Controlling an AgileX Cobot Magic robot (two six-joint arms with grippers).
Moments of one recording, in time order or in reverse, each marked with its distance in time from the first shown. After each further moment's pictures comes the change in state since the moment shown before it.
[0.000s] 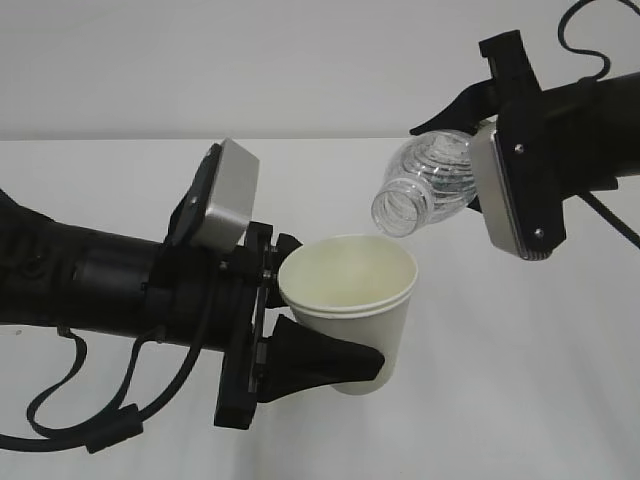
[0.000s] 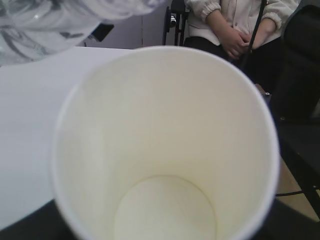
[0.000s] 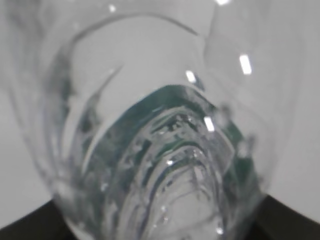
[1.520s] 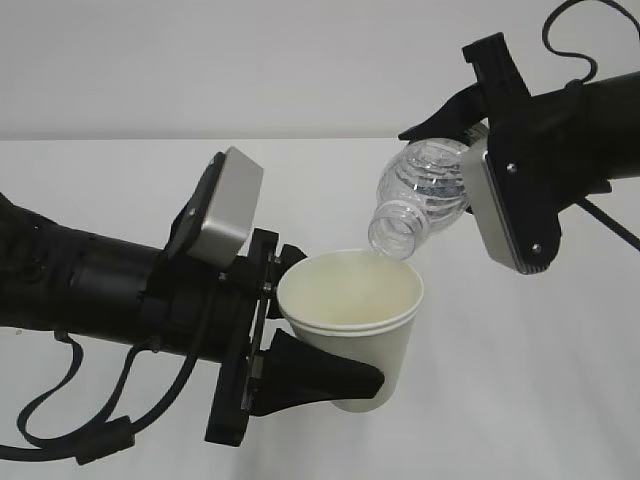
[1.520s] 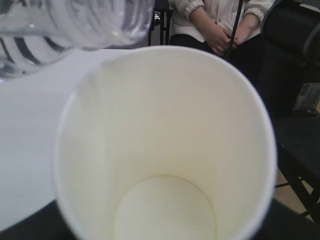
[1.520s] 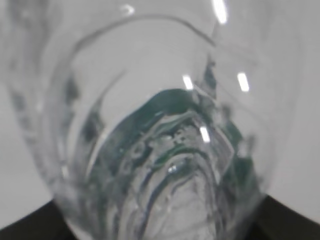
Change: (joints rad) left arm -0.006 0.000 0.000 0.048 -0.024 0.000; right arm 0.030 0.000 -0.001 0.000 0.014 -0.087
